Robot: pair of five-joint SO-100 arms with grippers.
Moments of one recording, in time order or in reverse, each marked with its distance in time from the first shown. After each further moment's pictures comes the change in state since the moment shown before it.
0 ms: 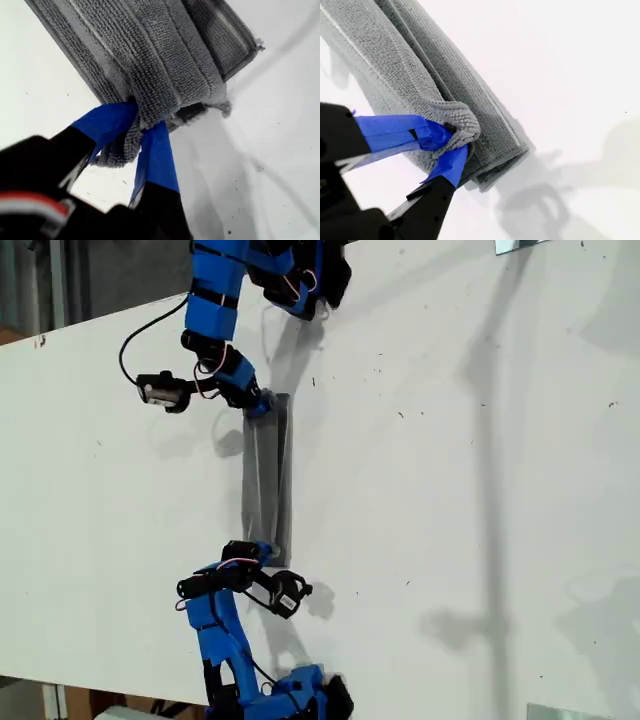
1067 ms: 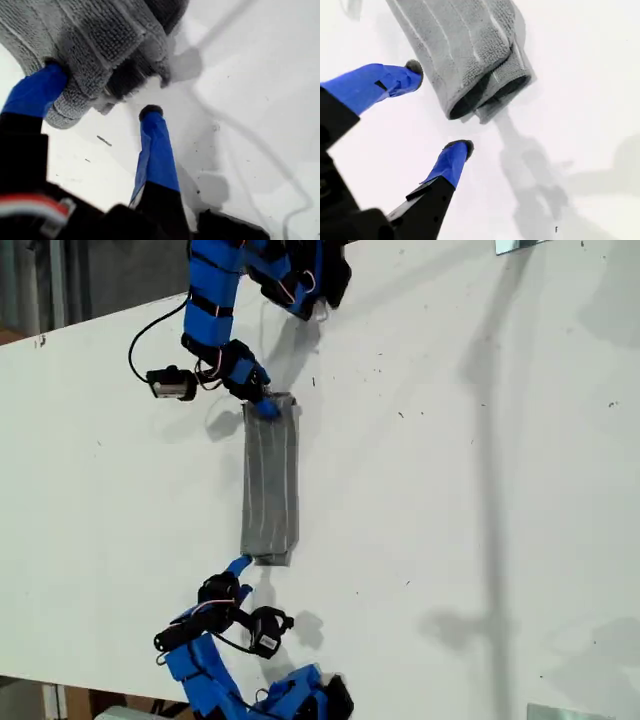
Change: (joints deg) arm 0 -9.9 24.3 20.9 -1.5 4.0; arm 1 9.2 -6.3 5.6 -2.6 -4.4
